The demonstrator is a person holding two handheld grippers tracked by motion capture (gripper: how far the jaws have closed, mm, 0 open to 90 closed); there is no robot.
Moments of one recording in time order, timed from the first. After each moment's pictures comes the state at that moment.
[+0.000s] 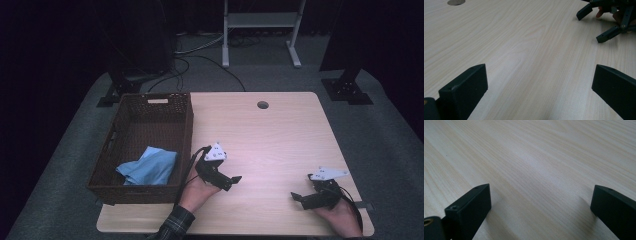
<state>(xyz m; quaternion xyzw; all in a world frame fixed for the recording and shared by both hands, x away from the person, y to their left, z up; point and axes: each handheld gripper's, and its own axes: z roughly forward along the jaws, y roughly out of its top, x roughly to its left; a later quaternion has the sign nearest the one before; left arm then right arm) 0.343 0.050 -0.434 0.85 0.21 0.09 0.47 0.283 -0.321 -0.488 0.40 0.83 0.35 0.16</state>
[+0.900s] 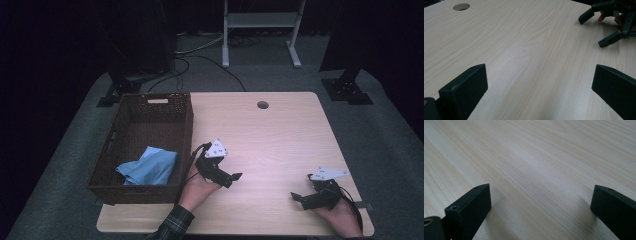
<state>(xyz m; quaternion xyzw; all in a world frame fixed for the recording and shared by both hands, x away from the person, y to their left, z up) 0.345 0.048 -0.423 0.85 0.21 0.10 0.47 0.283 -0.321 -0.488 0.40 0.83 0.35 0.16</state>
